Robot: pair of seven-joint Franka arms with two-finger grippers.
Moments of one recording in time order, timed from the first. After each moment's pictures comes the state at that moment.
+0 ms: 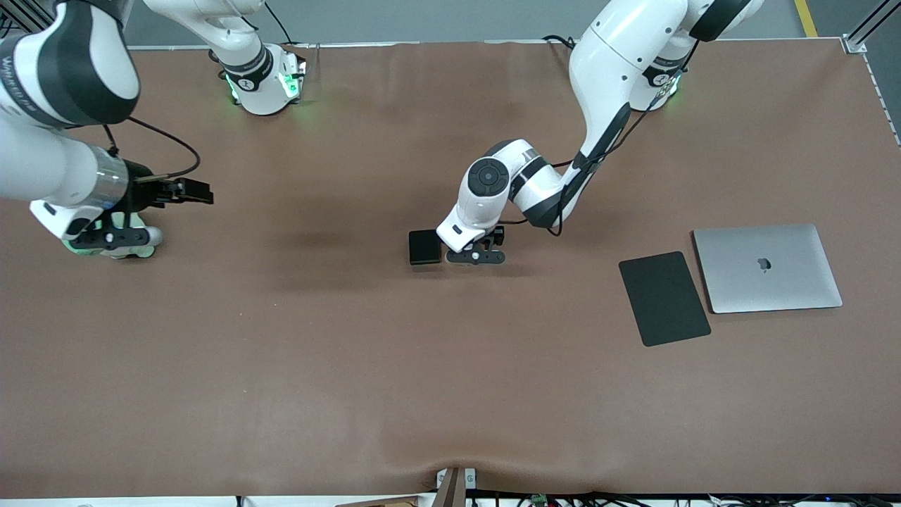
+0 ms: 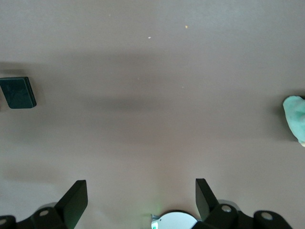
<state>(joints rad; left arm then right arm) -0.57 0.71 -0.27 -1.74 0.14 2.47 -0.85 0.01 0.07 0.07 -1.77 0.10 1.56 0.03</state>
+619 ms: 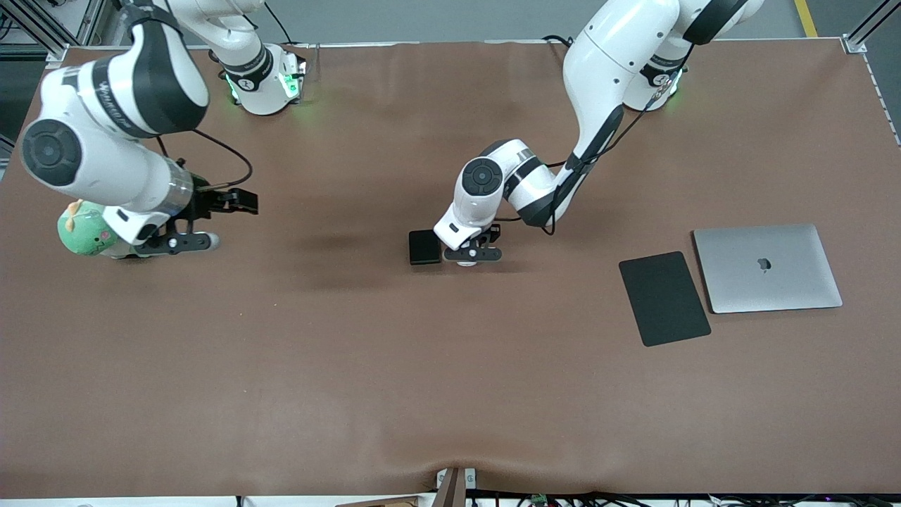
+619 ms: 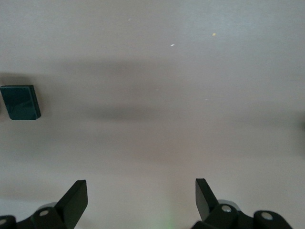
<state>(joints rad) -0.58 0.73 -0.26 -1.73 0.16 2.46 -0.88 0.09 0.07 0.11 -1.90 0.11 1.74 0.12</state>
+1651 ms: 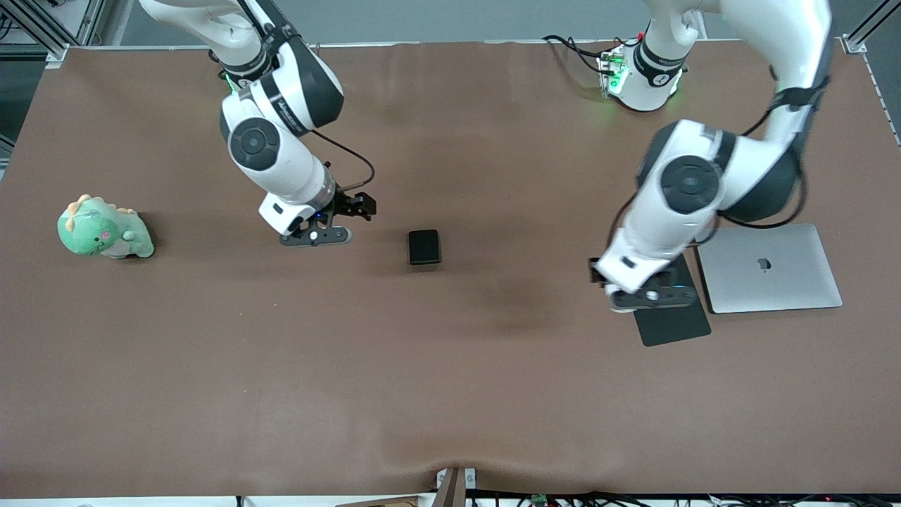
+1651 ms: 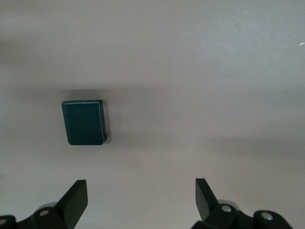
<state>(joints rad) -0.12 0.33 -0.25 -1.71 0.20 2.04 -0.47 0.27 0.20 0.26 -2.02 0.13 2.15 0.42</state>
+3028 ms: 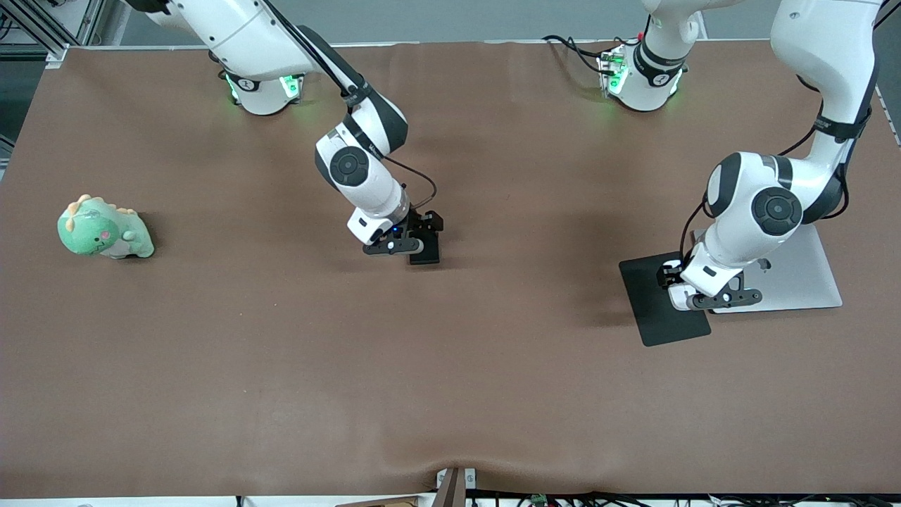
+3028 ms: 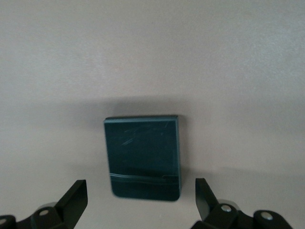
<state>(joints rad) 0.17 0.35 -0.25 -2.10 0.19 2.48 -0.29 0.41 0.54 0.32 -2.01 0.04 2.66 0.63</state>
